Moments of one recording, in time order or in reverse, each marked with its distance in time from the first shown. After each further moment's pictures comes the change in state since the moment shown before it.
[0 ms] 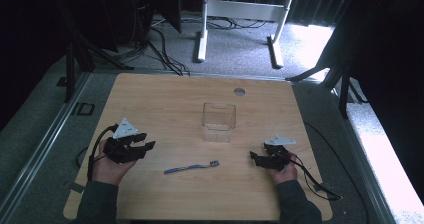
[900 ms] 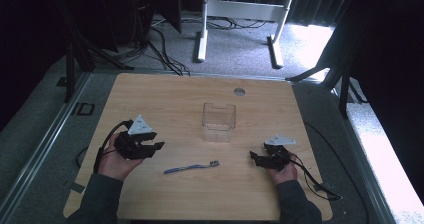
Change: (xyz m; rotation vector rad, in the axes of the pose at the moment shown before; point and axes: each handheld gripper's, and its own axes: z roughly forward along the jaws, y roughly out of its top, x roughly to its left) left arm -0.015 0.027 0.011 0.093 -0.051 0.122; right arm 0.000 0.000 0.000 0.001 0.000 0.000
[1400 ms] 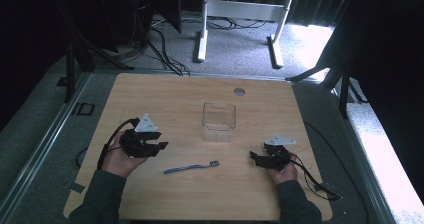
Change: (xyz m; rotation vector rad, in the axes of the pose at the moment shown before) left arm -0.002 0.010 0.008 0.033 -0.033 0.038; right arm 0.000 0.000 0.000 0.000 0.000 0.001
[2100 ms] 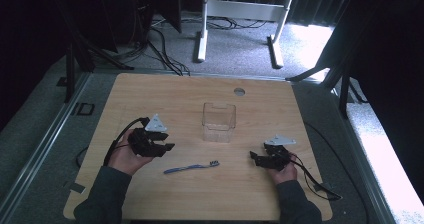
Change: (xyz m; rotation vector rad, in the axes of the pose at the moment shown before) left arm -0.008 0.014 0.012 0.047 -0.045 0.052; right arm 0.000 0.000 0.000 0.000 0.000 0.000
